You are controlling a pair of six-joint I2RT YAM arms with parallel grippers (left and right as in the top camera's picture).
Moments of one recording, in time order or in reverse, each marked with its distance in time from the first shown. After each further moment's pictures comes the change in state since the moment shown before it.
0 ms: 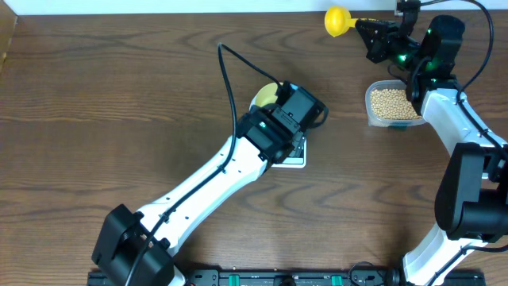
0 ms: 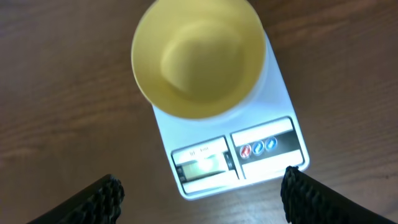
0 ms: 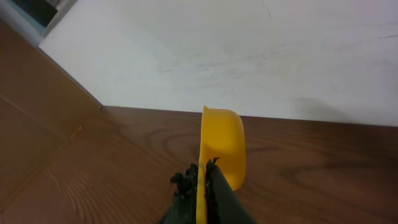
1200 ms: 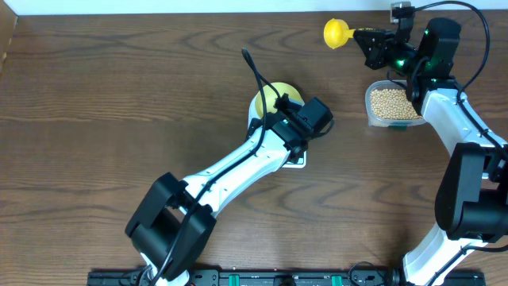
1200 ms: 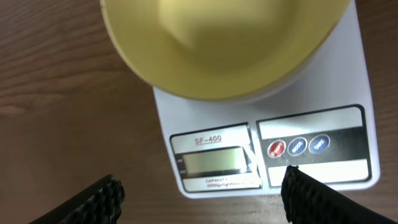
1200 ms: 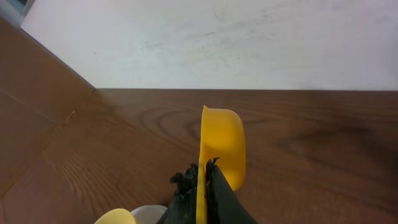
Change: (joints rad) left arm -0.012 0.199 0.000 -0.029 -0.083 -0.127; right arm -0.002 0.000 0.000 -0.134 0.000 -0.064
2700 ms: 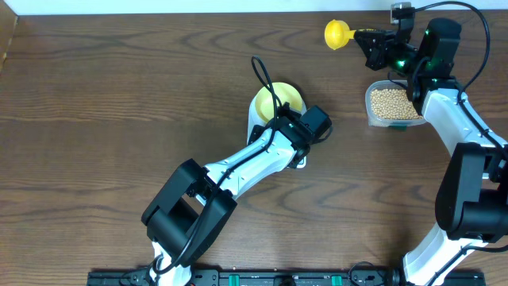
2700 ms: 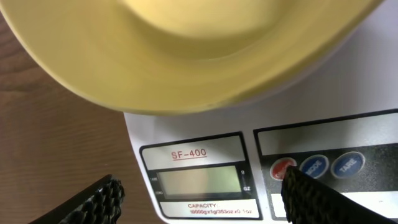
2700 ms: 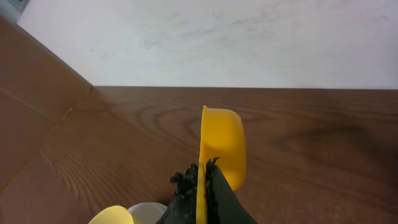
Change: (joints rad) left arm 0.000 0.090 -0.048 0.080 0.003 0.000; right arm -0.004 0.000 0.000 -0.012 0.000 -0.018
